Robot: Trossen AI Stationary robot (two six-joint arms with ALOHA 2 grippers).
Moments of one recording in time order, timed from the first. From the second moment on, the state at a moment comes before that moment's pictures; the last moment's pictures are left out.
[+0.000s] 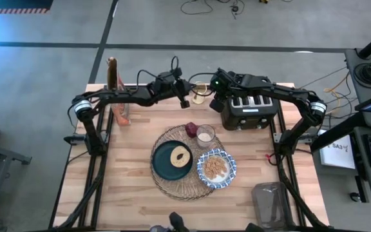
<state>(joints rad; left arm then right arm) 0.51 1.80 1.13 0.40 0.02 0.56 -0.50 1.61 1.38 -0.80 0.26 -0.09</state>
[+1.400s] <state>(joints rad) 0.51 2.06 1.47 0.08 0.01 0.46 -0.50 1.61 1.38 -0.81 0.26 -0.09</state>
